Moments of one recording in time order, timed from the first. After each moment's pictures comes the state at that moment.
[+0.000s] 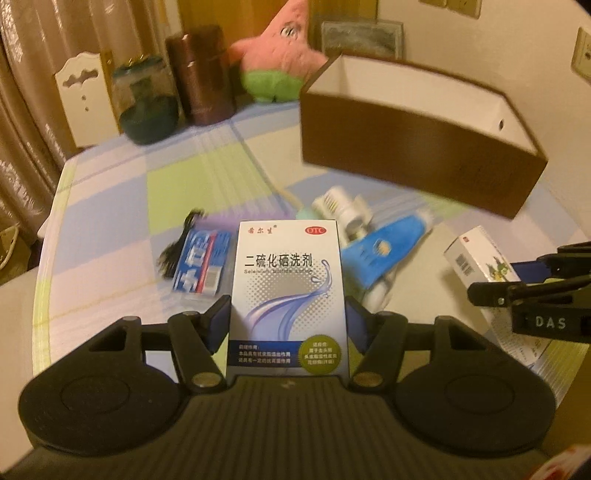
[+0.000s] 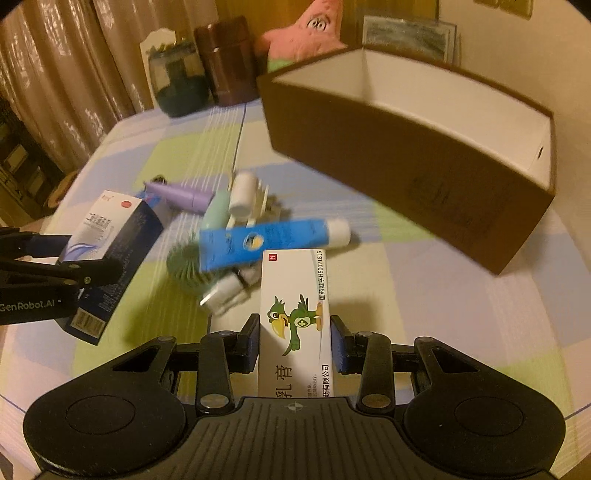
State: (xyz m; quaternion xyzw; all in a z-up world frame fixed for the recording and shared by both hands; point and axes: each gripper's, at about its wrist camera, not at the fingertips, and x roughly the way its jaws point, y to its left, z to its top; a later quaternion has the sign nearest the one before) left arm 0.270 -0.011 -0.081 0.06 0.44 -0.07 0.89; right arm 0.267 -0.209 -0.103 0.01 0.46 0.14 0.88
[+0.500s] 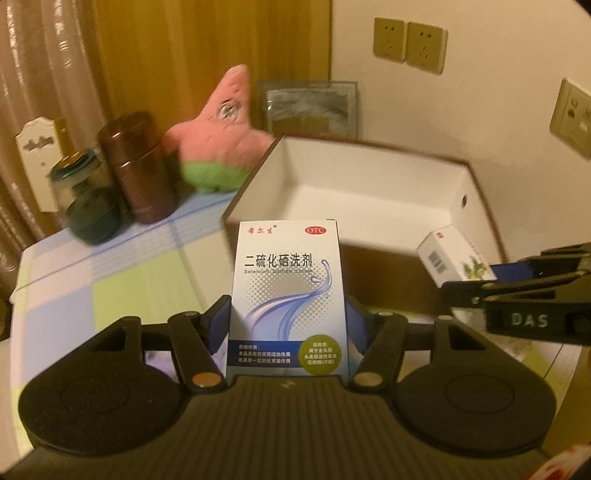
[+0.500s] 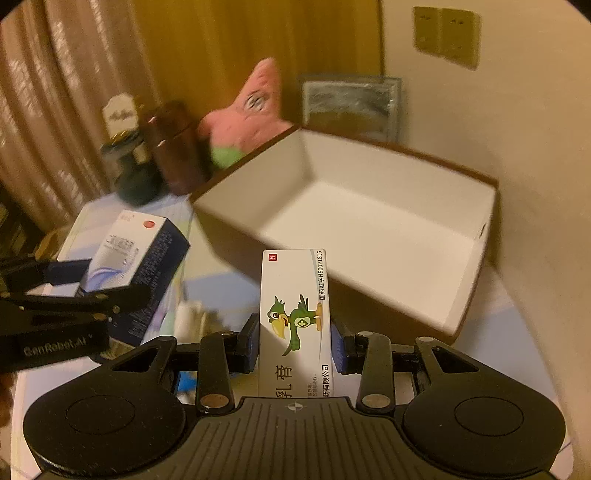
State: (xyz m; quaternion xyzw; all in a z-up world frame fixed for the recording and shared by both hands) left arm 0.359 -0.099 -0.019 0.06 0.38 -0.12 0.91; right arm 0.345 -0.270 -0.027 0.05 0.41 0.09 0.91
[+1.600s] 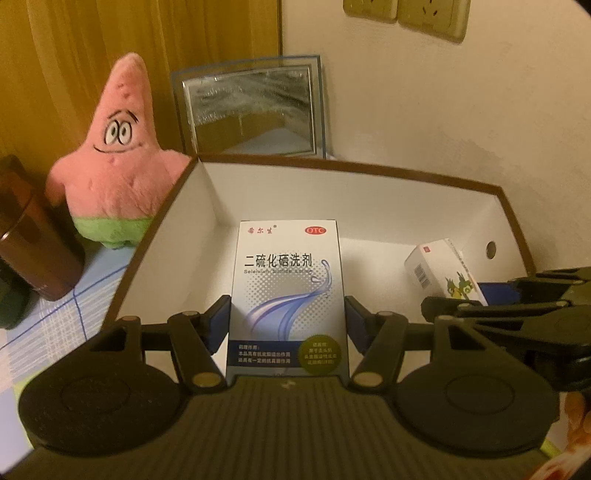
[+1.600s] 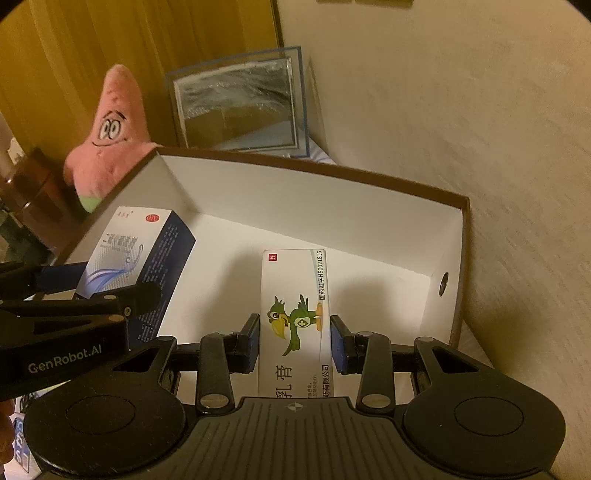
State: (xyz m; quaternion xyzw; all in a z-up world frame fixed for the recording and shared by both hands) left arm 0.548 -0.196 -0.076 0.09 0.43 -0.17 0.88; right arm 0.499 -0.345 -0.079 0.09 0.46 -0.01 0.88
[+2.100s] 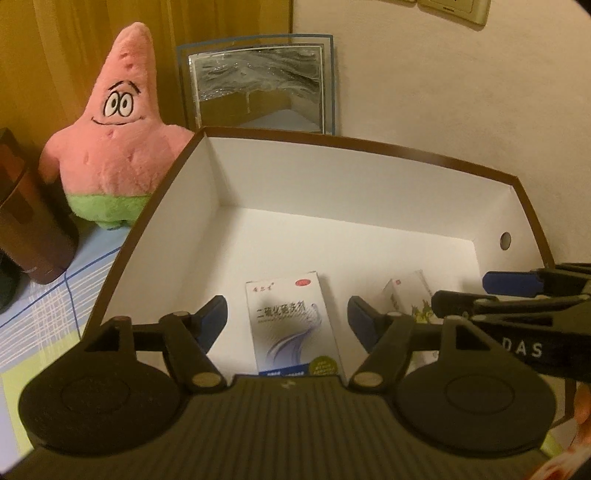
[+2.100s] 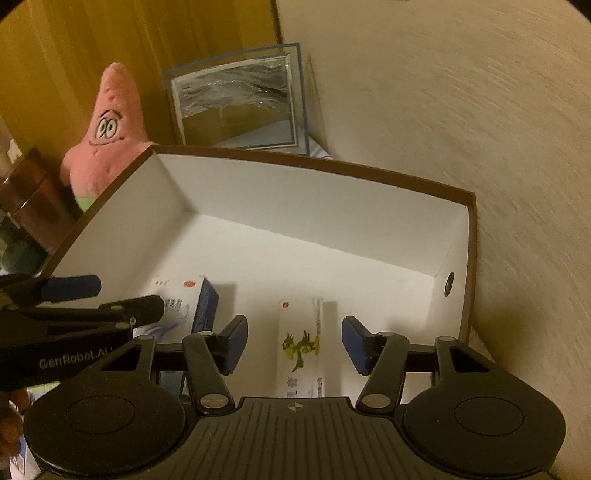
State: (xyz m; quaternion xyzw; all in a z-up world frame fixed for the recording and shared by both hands) left arm 0.556 -0.184 -0.091 0.08 0.44 -0.17 0.88; right arm 0.497 -0.344 -0.086 0.09 0.45 0.01 0.89
